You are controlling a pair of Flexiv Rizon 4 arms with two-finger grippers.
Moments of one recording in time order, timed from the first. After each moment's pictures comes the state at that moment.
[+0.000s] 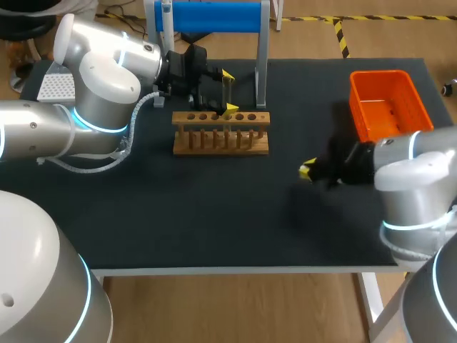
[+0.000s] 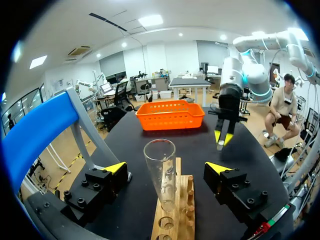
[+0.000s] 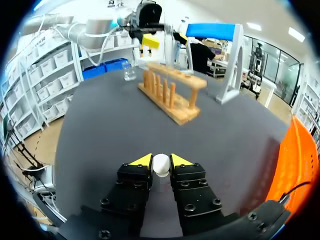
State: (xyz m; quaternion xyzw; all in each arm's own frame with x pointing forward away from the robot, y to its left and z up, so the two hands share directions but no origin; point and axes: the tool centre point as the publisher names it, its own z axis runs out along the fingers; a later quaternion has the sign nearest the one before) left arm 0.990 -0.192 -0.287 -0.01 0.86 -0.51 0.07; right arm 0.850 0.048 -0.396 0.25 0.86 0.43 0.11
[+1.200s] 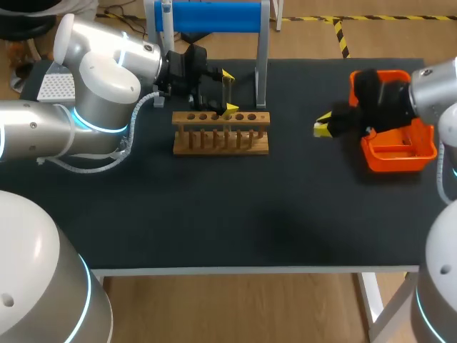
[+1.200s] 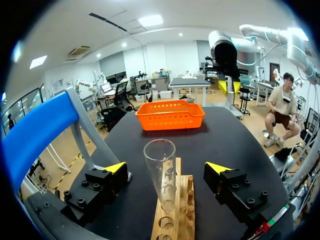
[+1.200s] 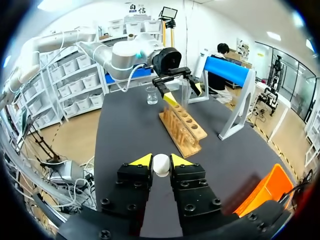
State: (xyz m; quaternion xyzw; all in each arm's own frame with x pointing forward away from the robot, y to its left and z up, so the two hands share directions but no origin) left arm 0.990 -0.192 -0.287 -0.01 0.86 -0.51 0.07; right arm 0.841 0.038 -0.257 0.17 0.88 0.44 0.06
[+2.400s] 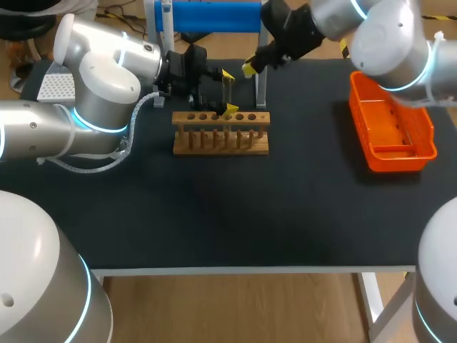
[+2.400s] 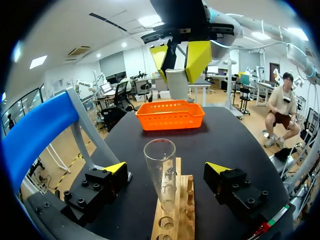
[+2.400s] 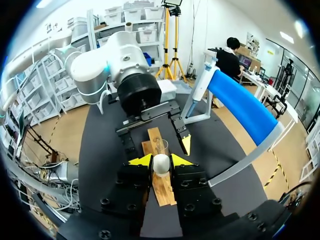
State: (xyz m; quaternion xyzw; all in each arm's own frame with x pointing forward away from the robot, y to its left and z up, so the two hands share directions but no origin) left arm 0.990 -0.192 -0.287 -0.01 0.86 -0.51 0.07; right arm 0.971 0.180 -0.204 0.15 0.91 0.38 0.05
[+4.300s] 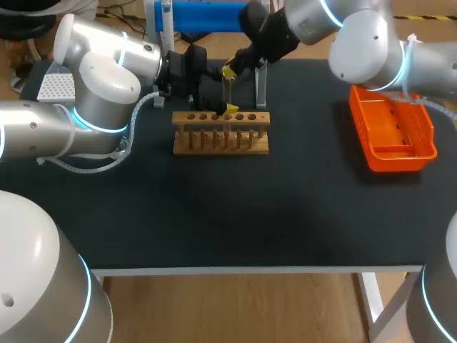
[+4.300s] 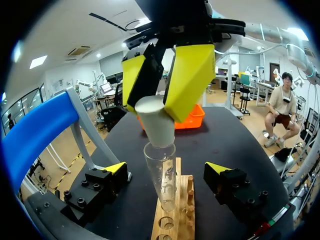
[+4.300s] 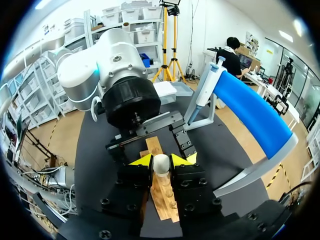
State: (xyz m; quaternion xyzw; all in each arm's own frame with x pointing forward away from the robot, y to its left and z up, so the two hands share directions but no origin) left arm 0.990 -0.192 -0.287 -0.01 0.86 -0.51 0.07; right arm 0.984 0.222 -0.220 0.15 0.91 0.39 0.05
